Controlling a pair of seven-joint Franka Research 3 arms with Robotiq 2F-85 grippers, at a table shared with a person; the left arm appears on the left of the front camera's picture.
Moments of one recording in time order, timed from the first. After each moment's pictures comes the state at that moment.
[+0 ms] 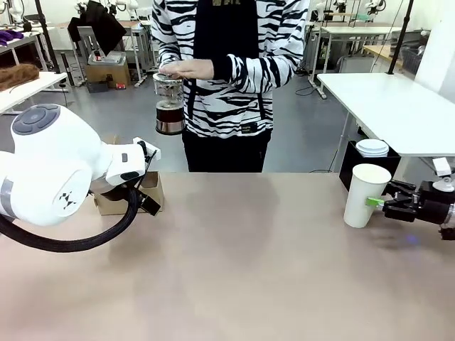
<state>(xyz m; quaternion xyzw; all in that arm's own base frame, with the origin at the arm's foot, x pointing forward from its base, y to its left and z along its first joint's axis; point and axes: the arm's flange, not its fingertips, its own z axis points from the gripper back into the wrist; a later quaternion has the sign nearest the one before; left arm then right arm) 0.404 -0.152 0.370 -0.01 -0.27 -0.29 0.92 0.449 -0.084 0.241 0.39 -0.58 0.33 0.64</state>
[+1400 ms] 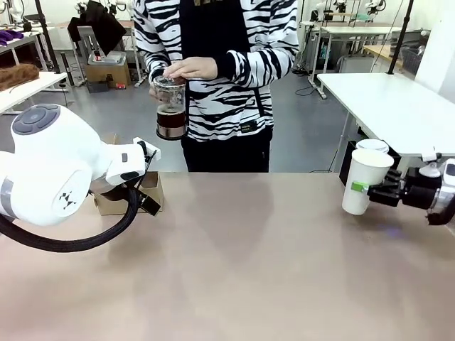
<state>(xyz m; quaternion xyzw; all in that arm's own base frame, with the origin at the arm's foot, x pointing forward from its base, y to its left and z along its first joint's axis) 0.404 -0.152 0.370 -0.01 -0.27 -0.29 0.92 0.464 -0.052 0.279 0.38 -0.58 0.35 0.63</state>
